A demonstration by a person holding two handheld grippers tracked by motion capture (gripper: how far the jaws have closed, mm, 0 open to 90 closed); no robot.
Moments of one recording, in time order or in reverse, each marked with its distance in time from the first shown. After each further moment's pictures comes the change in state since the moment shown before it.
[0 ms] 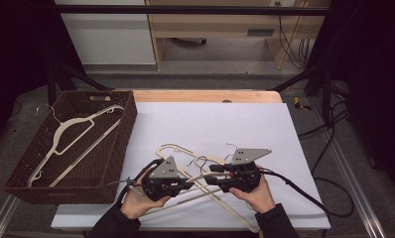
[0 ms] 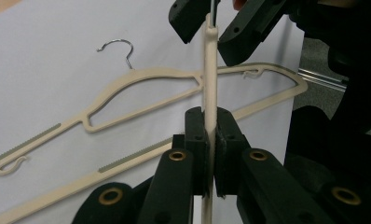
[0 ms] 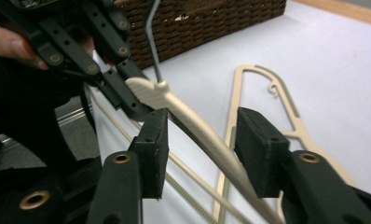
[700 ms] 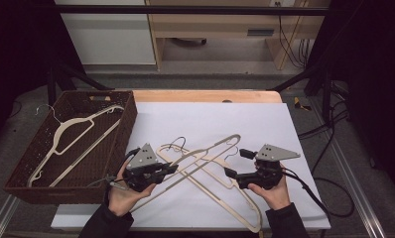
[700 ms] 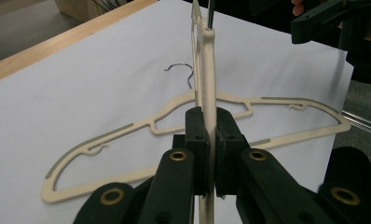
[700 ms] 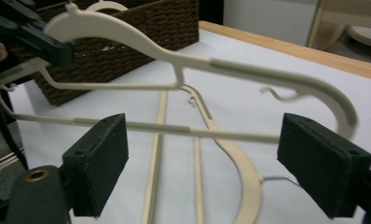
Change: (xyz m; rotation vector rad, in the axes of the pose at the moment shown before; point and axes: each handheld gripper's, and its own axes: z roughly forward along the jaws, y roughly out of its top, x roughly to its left) left arm 0.019 -0.001 -0.043 -0.108 0.171 -0.114; right arm -0.020 -0.016 -0.042 -0.123 -0.265 0.062
